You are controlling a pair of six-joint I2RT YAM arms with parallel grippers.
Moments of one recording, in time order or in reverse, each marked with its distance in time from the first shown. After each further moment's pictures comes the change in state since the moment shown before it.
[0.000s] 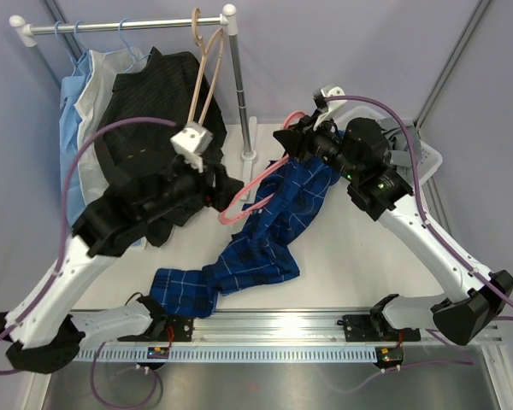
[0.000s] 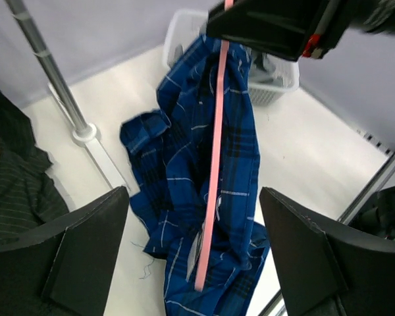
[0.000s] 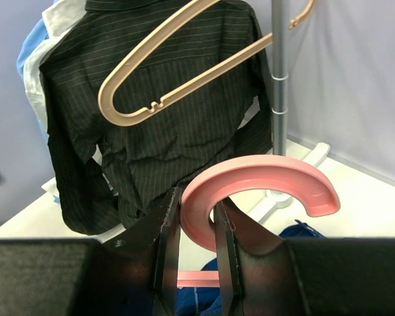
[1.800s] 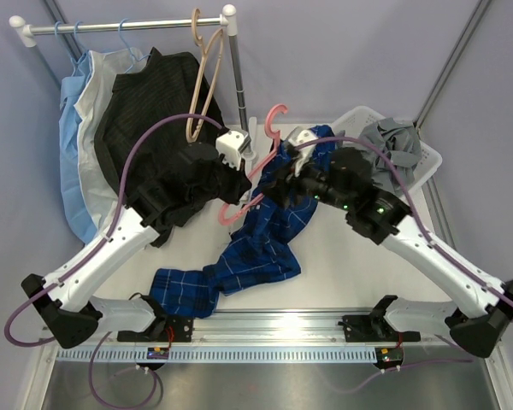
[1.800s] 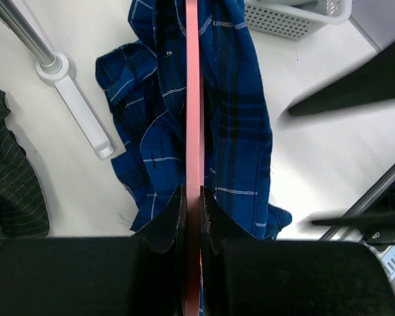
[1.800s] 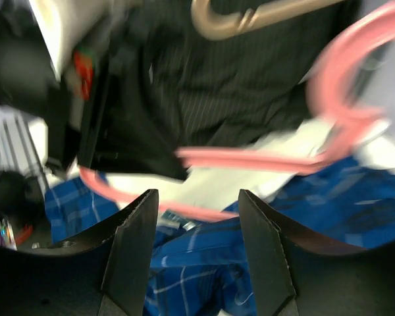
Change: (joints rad) left arm -0.006 0.245 -0.061 0.027 -0.013 -0.046; right arm 0.150 -0.132 -0.111 -0.190 -0.091 -0.159
